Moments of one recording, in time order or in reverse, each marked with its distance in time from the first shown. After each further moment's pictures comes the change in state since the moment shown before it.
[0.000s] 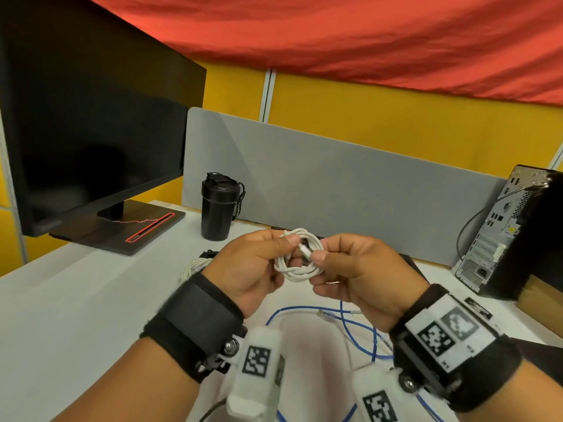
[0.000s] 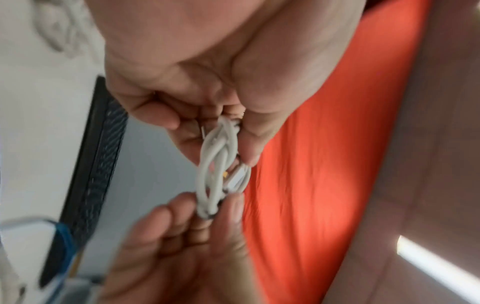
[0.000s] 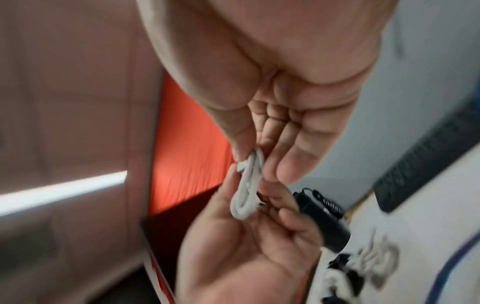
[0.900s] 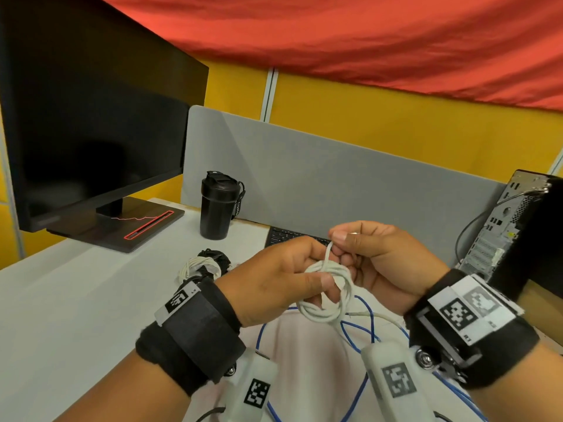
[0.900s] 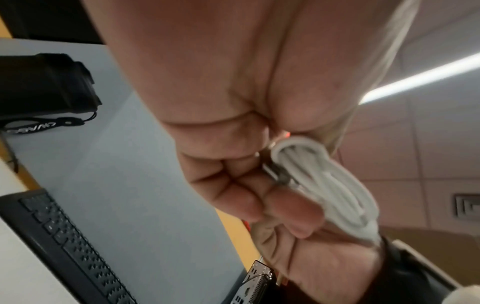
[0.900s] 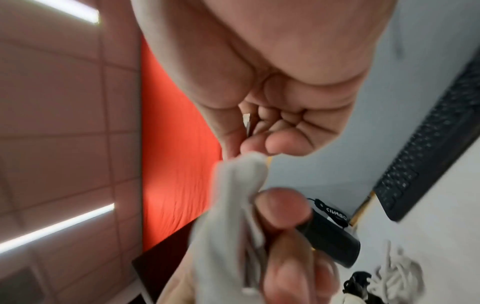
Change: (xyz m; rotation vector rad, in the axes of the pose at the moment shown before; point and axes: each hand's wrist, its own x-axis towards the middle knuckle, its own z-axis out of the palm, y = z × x) left_hand -0.013 0.001 0.008 0.582 -0.430 0.224; right_hand 0.006 -0.019 -0.023 0.198 -0.009 0.016
